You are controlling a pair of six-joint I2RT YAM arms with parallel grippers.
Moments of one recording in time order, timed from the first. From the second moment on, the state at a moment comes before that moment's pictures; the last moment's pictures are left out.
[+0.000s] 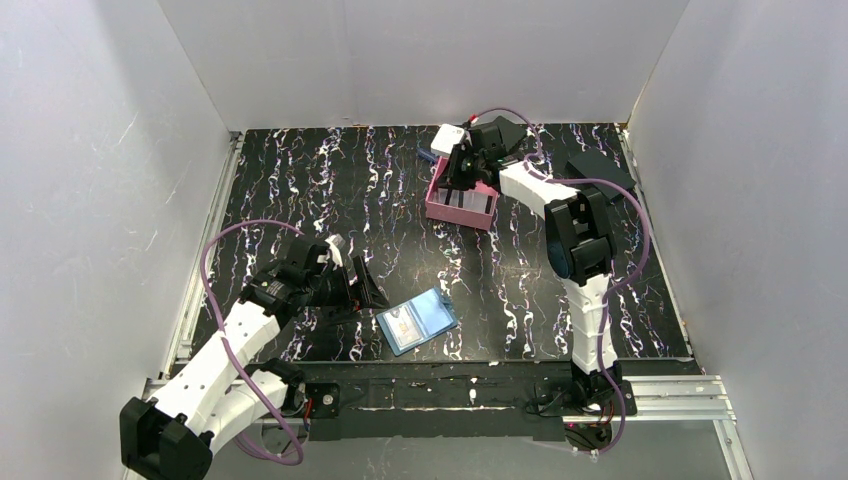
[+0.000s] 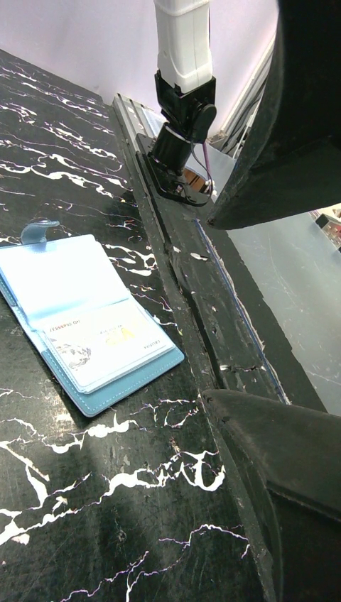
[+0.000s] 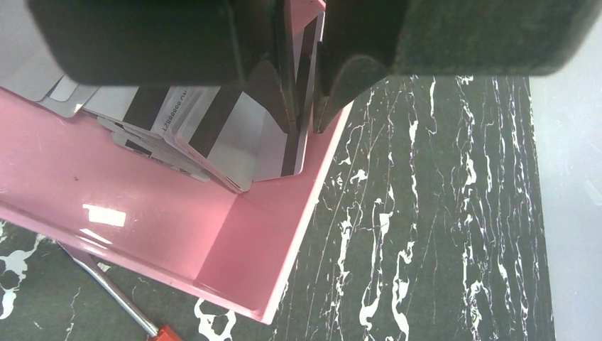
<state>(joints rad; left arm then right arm) -0.45 0.89 0.69 -0.76 0.38 -0.77 0.43 2.22 1.75 -0.20 -0.33 0.60</state>
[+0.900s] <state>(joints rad) -0.45 0.86 0.83 -0.75 0.40 -0.82 0.38 1.95 1.73 -0.33 -0.28 0.52</state>
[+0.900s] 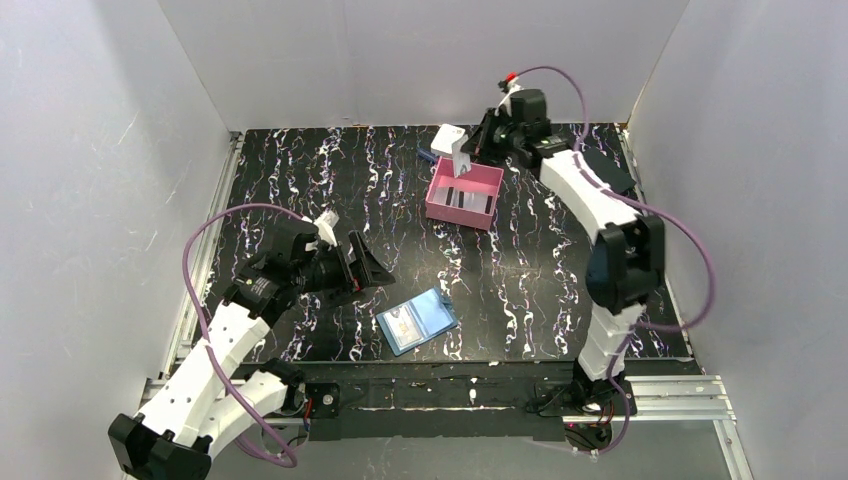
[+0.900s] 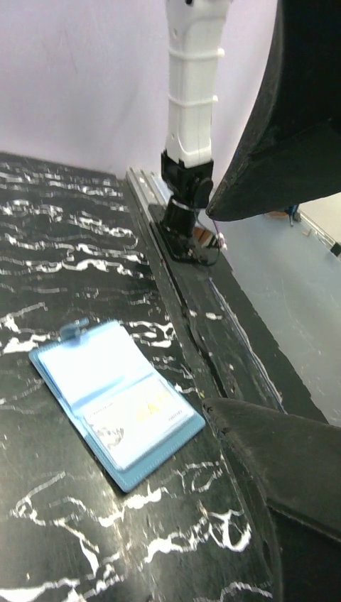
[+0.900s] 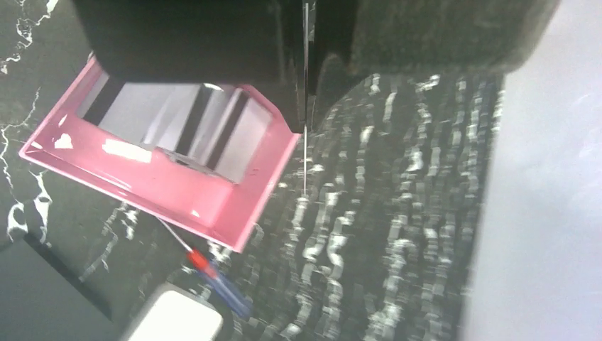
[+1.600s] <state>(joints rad) -0.45 0.76 0.66 -0.13 0.48 -1.18 0.59 1.55 1.00 0.58 -0.90 1.29</state>
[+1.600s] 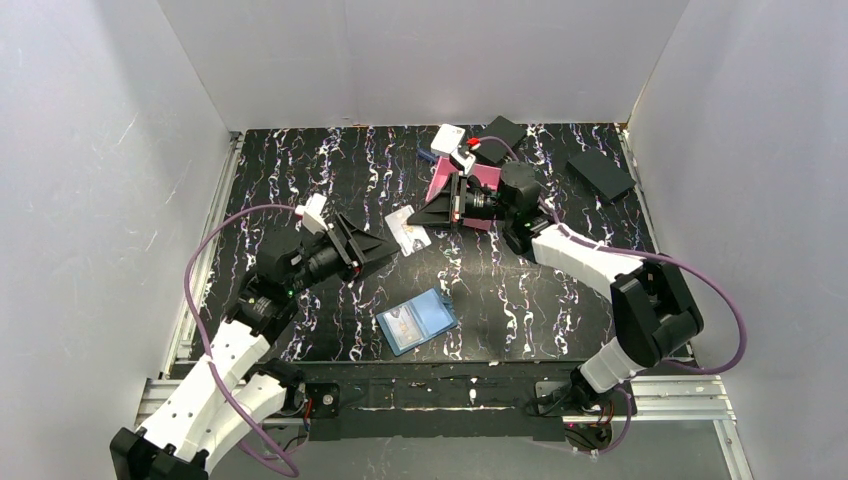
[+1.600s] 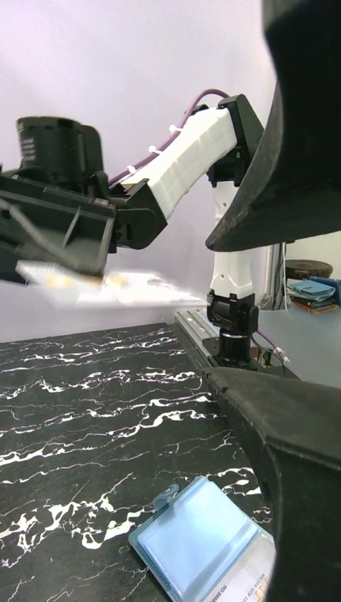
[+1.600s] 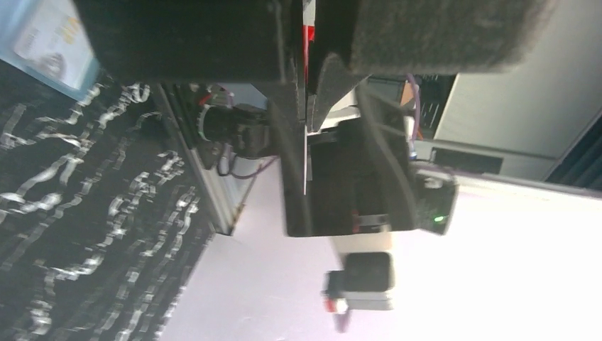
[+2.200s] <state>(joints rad) -0.45 0.71 0.64 -0.09 0.45 -1.24 0.66 1.54 0.93 0.84 -0.81 1.44</state>
